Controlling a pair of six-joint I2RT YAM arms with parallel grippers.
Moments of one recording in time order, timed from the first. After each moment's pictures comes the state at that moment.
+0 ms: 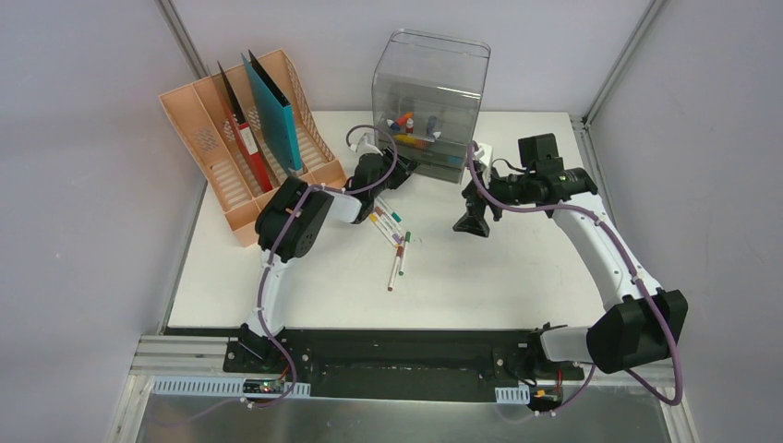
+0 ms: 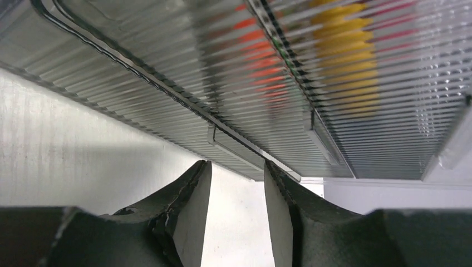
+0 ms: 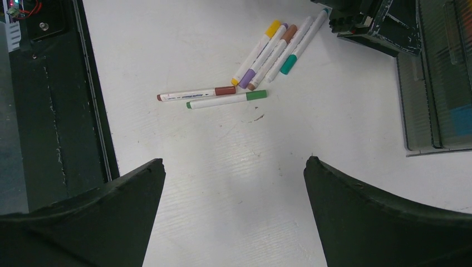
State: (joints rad) left arm -0.52 2.22 1.24 0.75 0.02 -1.13; right arm 0.27 1.33 1.25 -0.84 -0.86 -0.71
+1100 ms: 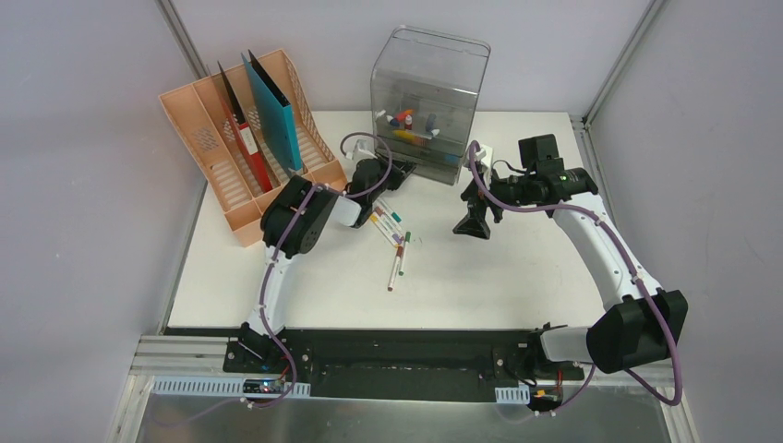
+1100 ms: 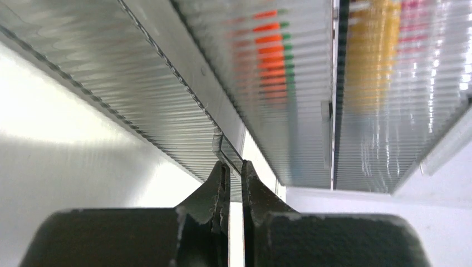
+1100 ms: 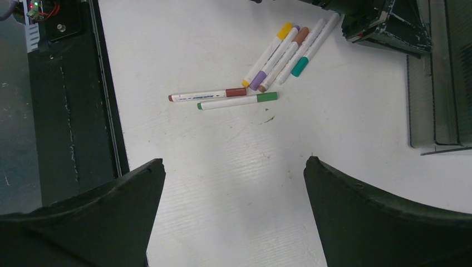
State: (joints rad) left arm -0.50 2.31 1.28 0.85 0.00 -1.28; right arm 0.26 1.33 1.25 -0.87 -0.90 -0.72
